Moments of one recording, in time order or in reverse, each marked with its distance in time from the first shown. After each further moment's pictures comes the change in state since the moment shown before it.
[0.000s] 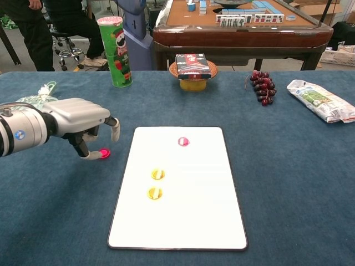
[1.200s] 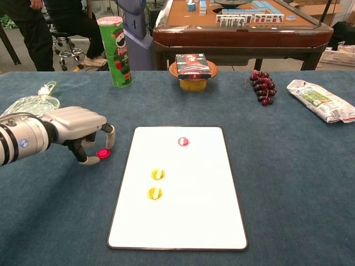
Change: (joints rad) left arm 0.050 -0.060 -0.027 0.129 0.040 -0.053 -0.042; right arm -0.001 0.003 0.000 0.001 0.004 0.002 0.007
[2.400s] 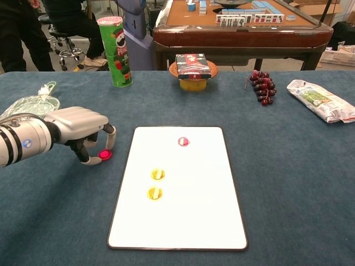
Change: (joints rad) left arm 0.013 -0.017 -0.027 0.019 0.014 -0.013 0.002; right arm 0.000 0.000 -0.001 -0.001 -0.001 0.001 0.001
